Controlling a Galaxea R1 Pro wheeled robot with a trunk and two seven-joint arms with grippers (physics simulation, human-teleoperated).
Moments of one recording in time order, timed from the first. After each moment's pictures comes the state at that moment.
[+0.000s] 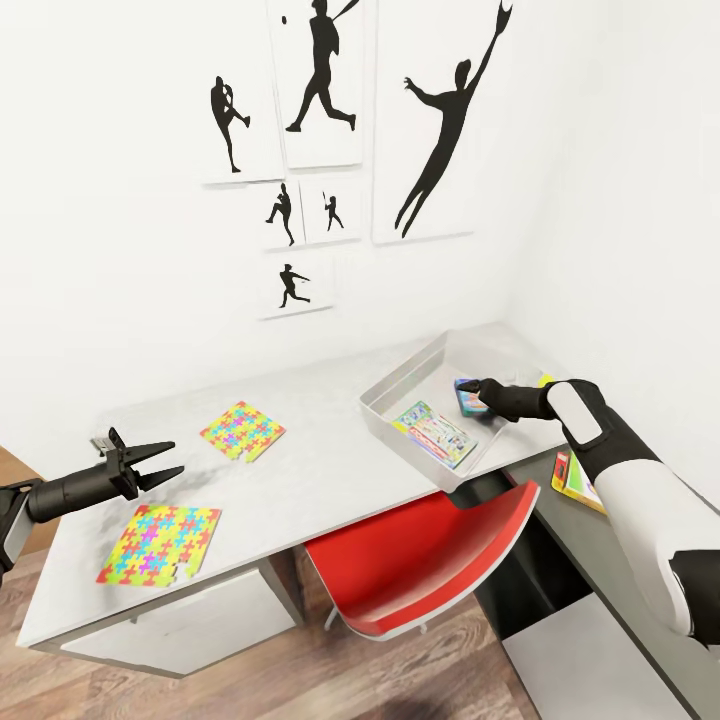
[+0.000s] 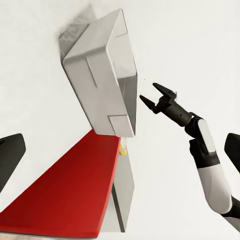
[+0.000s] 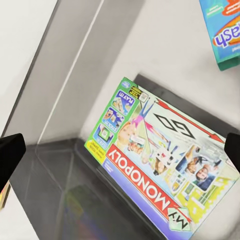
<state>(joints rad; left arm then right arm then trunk) -0.80 0.47 0.34 -0.64 0.10 1.00 -1.57 -1.13 -0.24 0.13 -0.66 -0.86 0.80 0.05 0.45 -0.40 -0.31</state>
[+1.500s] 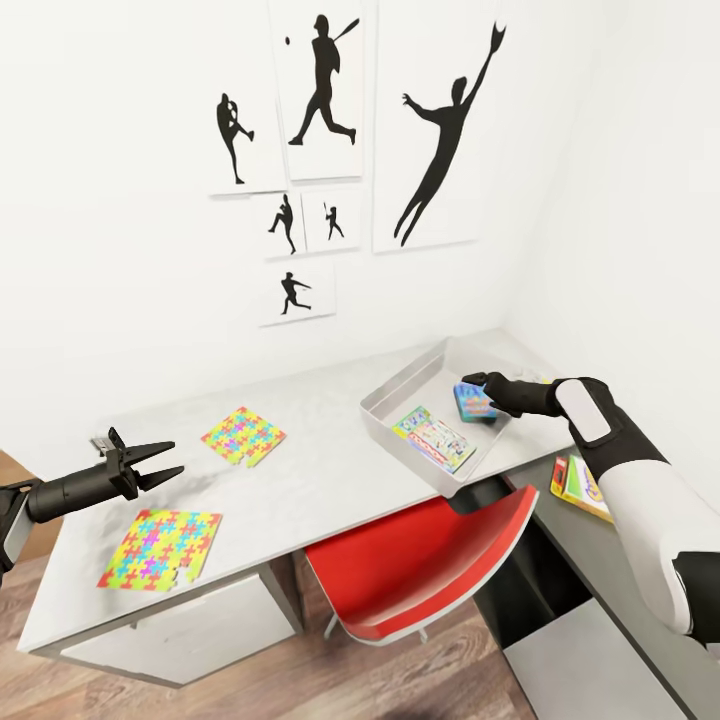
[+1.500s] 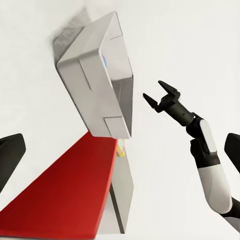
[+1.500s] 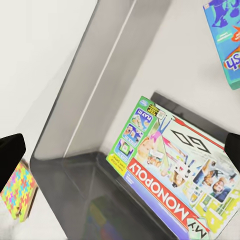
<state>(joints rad) -0.80 0.47 0.34 -0.64 0.10 1.00 -1.57 -1.13 -0.24 0.06 -0.68 -0.87 0.80 0.06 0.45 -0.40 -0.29</state>
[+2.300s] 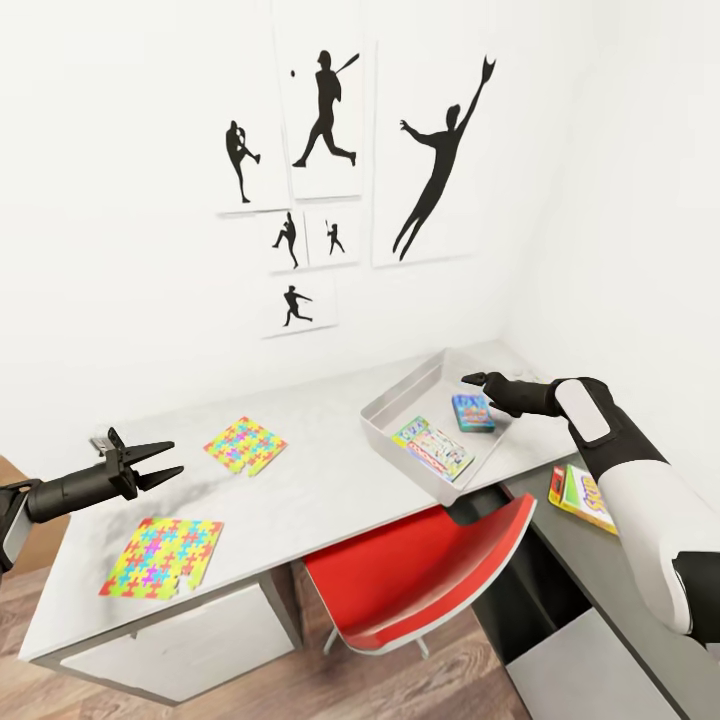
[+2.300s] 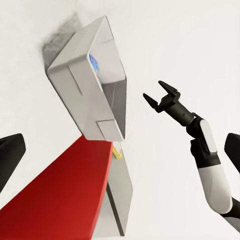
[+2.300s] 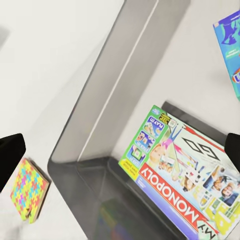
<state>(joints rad) -0.80 0.47 0.34 -0.64 0.10 1.00 -1.57 -1.12 -0.24 0.06 -0.68 -0.87 0.80 0.06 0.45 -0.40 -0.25</state>
